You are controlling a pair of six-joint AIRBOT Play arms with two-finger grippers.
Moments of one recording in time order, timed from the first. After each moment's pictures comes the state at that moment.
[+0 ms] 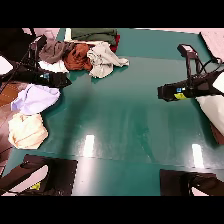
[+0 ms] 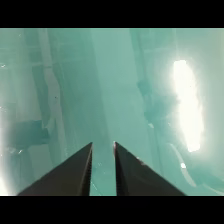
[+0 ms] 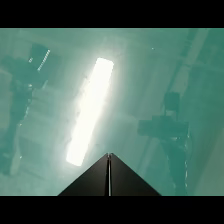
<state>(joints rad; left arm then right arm) 0.04 -1.01 1.14 1.05 -1.13 -1.36 0.43 -1.13 1.33 -1.41 1.25 1.80</state>
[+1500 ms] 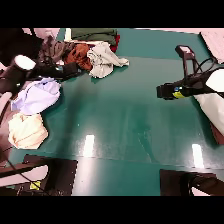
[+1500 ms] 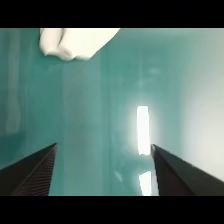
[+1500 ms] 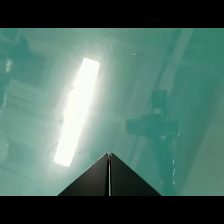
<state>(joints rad) 0.03 -1.31 1.16 0.84 -0.81 -1.34 0.42 -1.18 1.33 -1.46 1.23 1.81</state>
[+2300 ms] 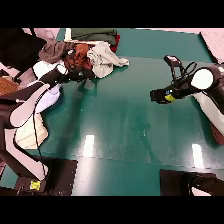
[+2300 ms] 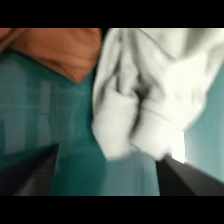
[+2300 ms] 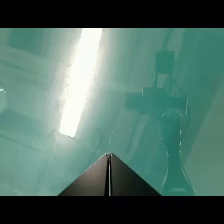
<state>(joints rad) -0.07 -1.78 1.35 0.80 -0.44 -1.21 0.43 -1.27 1.33 -1.43 1.26 1.82</state>
